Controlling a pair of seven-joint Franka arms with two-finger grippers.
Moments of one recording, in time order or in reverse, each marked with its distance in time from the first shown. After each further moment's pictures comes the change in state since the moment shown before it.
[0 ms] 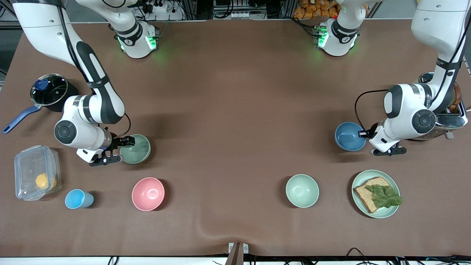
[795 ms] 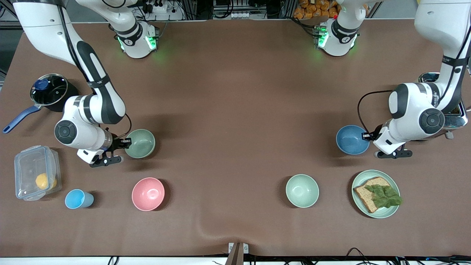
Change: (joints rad) left arm -0.001 -0.028 -0.018 0.080 0.001 -0.079 0.021; right arm 0.015 -0.009 0.008 0.016 0.004 -0.003 -0.003
